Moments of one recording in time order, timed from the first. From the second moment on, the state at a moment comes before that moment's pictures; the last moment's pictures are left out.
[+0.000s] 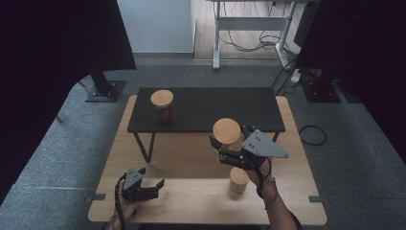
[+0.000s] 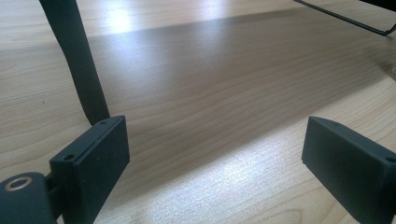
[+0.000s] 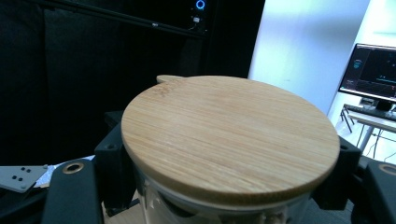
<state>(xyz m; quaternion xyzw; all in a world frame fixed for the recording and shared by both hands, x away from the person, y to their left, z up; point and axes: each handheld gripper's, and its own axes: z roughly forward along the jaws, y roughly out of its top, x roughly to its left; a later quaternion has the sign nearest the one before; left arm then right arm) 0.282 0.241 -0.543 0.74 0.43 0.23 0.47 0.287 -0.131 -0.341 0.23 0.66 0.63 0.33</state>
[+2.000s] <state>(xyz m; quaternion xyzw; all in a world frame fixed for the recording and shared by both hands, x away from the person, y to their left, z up) 0.280 0.244 -0.545 0.74 0.43 0.23 0.46 0.363 -0.114 -0.322 0.25 0.67 0.62 0.33</state>
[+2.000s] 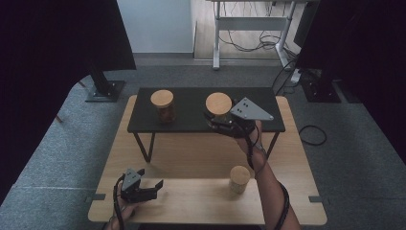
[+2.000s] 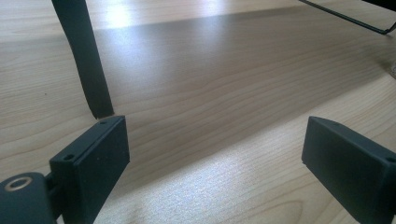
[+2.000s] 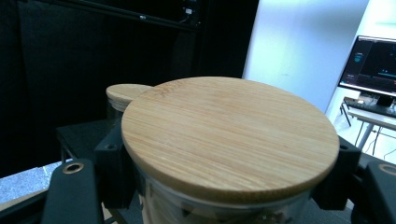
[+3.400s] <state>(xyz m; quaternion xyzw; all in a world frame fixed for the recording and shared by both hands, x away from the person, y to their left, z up) 0.282 0.246 -0.543 0.73 0.44 0.23 0.46 0.407 -0.112 -0.354 0.32 0.68 0.57 0.32</state>
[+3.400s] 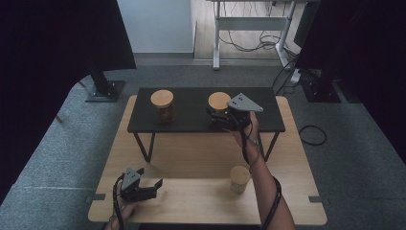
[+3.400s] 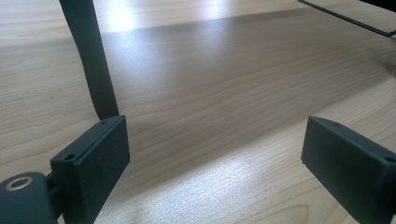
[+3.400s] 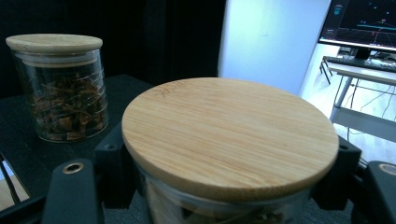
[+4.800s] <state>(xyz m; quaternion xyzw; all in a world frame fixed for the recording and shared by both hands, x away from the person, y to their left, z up) 0.281 0.240 -0.543 0.74 0.43 0.24 0.46 0.393 -0.120 -0.351 0.36 0.66 0.56 0.35</state>
